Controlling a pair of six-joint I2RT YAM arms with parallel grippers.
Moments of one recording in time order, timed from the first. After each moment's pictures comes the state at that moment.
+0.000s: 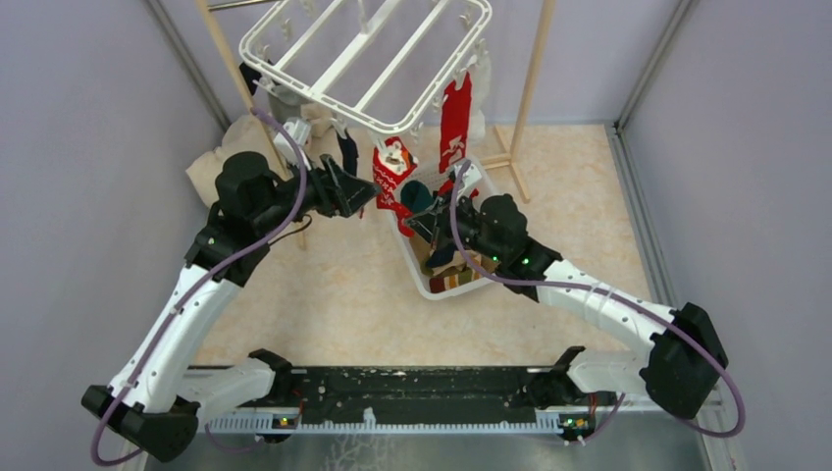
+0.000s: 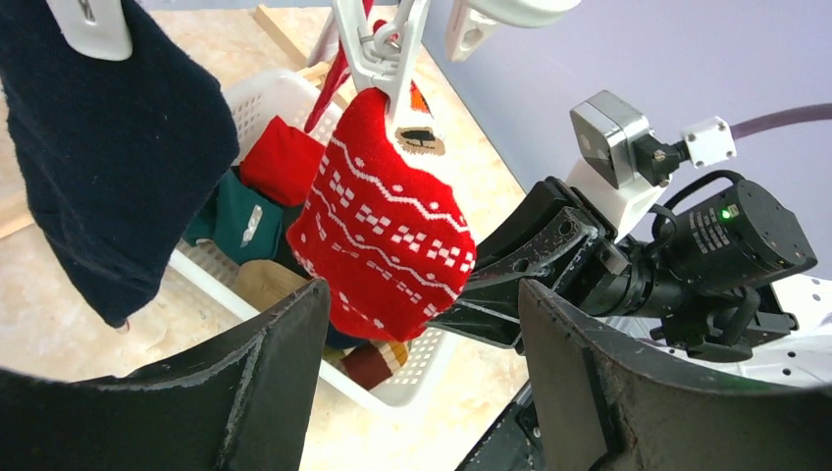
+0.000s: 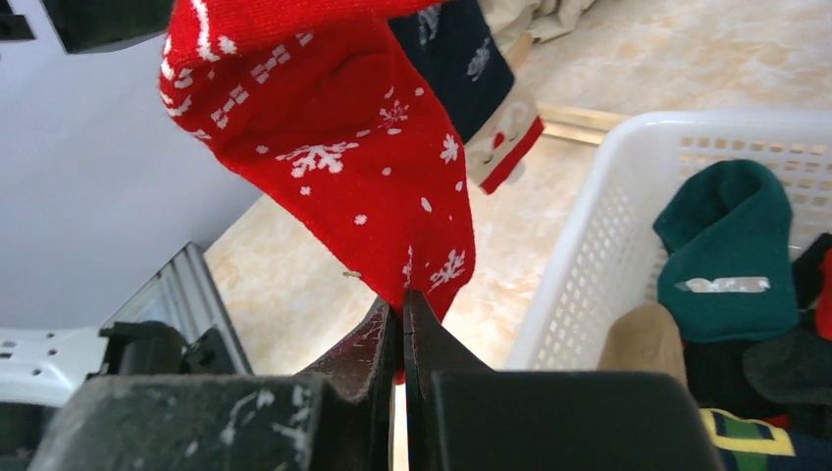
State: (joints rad) left arm -0.46 1.02 1.21 -0.33 0.34 -0.51; right arm 0.79 1.19 0.83 0.28 -0.14 0.40
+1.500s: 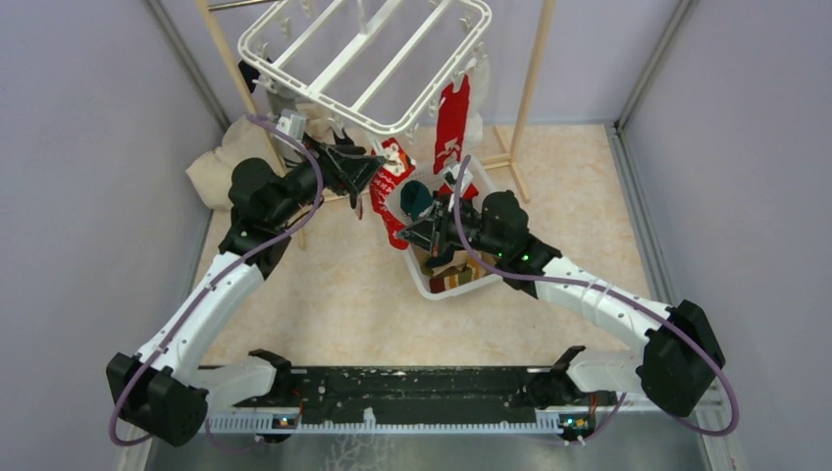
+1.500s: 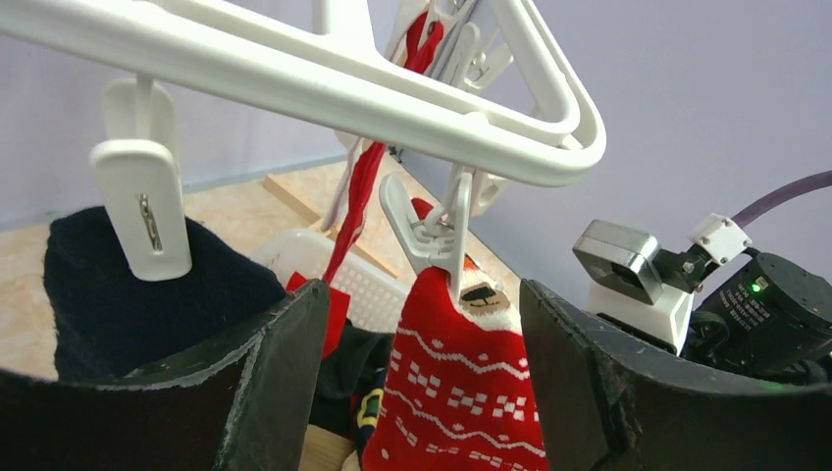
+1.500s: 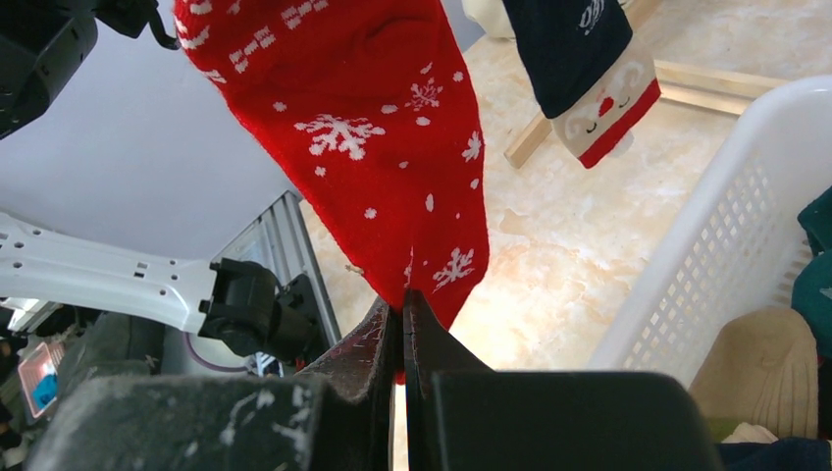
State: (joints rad) left arm -0.40 1.11 1.01 0.27 0.39 -0.50; right arm 0.75 1.21 0.83 0.31 -0.42 0.51
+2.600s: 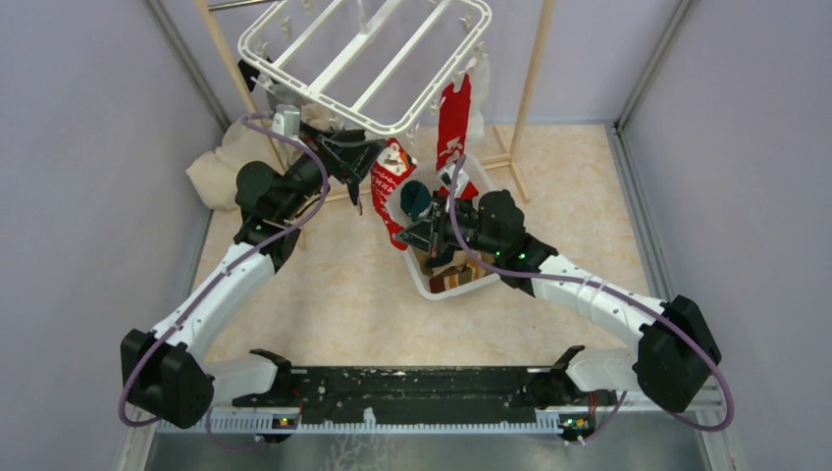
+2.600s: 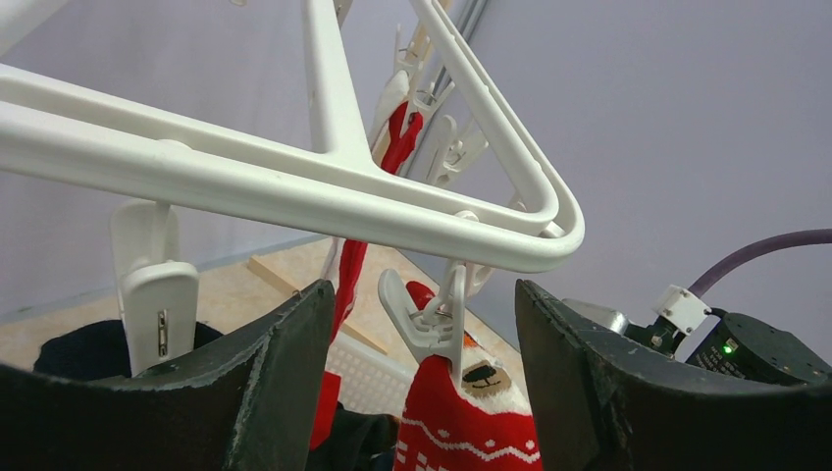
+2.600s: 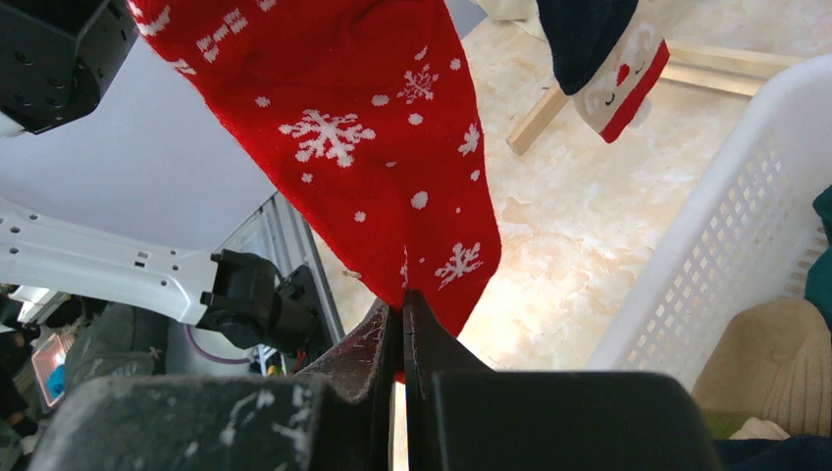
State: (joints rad) left arm -0.39 1.19 0.97 0.61 0.37 -0.57; right arm 0.74 1.24 0.83 0.31 -0.44 0.52
